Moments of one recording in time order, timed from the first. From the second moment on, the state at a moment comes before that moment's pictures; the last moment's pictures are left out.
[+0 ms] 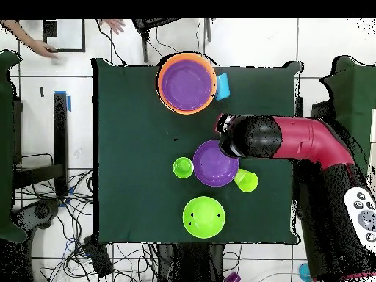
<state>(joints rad) -0.75 -0.79 0.52 1.62 -0.44 0.73 2.05</state>
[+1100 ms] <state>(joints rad) -0.92 -0.61 0.64 1.66 -0.54 0.70 2.05</state>
